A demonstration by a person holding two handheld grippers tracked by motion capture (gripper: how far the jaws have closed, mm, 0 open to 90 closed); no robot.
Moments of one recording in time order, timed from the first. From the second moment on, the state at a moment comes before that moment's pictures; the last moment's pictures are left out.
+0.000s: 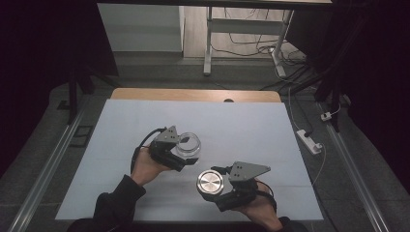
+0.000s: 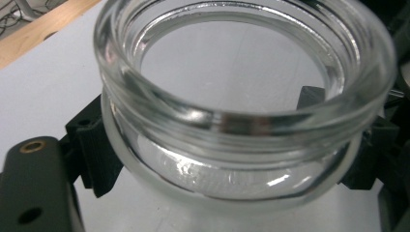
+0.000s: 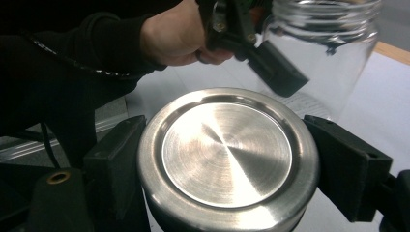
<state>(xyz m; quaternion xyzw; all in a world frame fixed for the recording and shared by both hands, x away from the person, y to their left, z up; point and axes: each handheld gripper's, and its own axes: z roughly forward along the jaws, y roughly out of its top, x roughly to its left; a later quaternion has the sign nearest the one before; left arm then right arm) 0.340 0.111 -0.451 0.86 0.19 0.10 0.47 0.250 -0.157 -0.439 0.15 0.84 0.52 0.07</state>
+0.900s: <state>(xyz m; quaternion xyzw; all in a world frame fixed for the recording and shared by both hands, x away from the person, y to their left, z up) 0.379 0.096 -0.460 0.85 0.20 0.11 0.47 0.255 -0.143 -0.466 0.16 0.85 0.51 0.06</state>
